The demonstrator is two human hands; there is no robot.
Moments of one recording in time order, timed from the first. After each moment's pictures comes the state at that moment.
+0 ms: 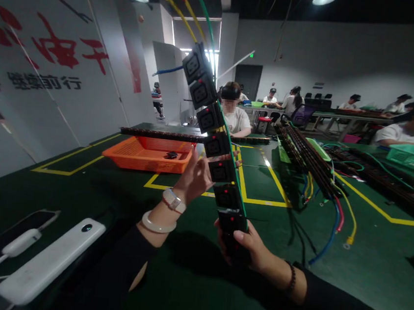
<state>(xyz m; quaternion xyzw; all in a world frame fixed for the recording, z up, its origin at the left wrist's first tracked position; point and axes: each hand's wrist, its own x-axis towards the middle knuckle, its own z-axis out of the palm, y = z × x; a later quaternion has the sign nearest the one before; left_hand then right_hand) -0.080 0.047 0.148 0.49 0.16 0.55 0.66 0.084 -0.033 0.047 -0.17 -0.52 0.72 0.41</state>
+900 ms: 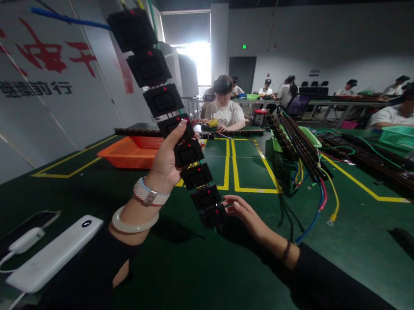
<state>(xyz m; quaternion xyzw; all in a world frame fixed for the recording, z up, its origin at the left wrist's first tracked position) -0.077 0.028 0.191 0.46 0.23 0.65 0.55 0.131 0.002 0.012 -0.27 -0.58 0.62 0.45</state>
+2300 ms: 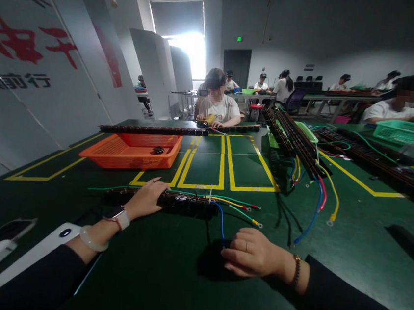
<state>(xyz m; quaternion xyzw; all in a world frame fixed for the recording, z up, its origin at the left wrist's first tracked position) -0.204 0.068 0.037 0.89 0.45 0.10 -0.04 0.156 -0.032 0.009 -0.14 -0.96 0.01 0.24</state>
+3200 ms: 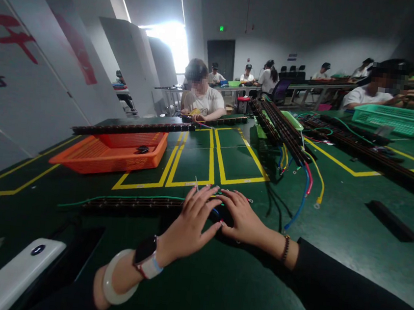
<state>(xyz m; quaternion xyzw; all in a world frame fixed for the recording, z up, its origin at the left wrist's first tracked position) -0.050 -0.019 0.050 0.91 0.32 0.26 0.02 0.155 -0.004 -0.009 -0.41 -0.86 0.07 0.31</state>
